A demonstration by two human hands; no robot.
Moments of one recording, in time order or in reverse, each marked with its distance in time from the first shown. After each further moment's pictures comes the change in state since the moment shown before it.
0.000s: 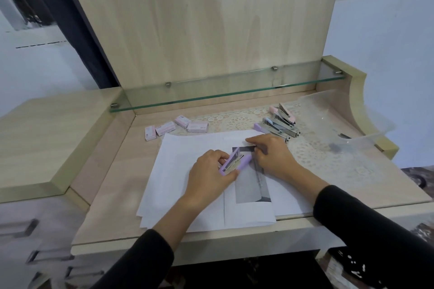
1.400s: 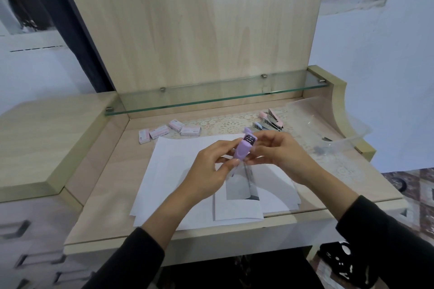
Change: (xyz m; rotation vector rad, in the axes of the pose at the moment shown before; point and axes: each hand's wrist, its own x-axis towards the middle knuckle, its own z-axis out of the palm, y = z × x) left_hand -0.007 0.038 -0.024 -0.402 -0.124 0.274; right_hand -0.036 -0.037 -0.064 0.924 -0.215 0.139
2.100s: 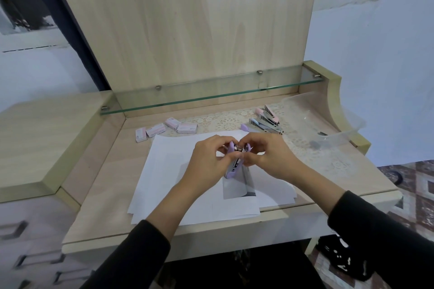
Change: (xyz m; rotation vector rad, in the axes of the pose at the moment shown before) left_hand 0.011 0.002 0.010 0.138 0.165 -0.035; right_hand 0.002 0.013 0.009 -0.623 0.080 -0.202
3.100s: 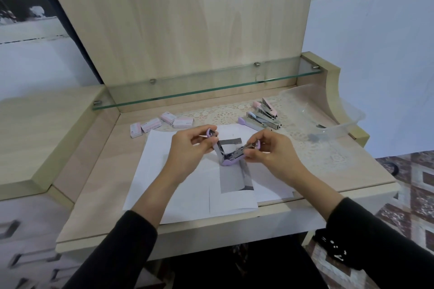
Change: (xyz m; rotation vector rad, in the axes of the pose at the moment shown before) left_hand 0.008 -0.019 -0.018 -0.436 0.046 -0.316; right_hand -0.013 0.022 0.004 0.299 0.155 0.215
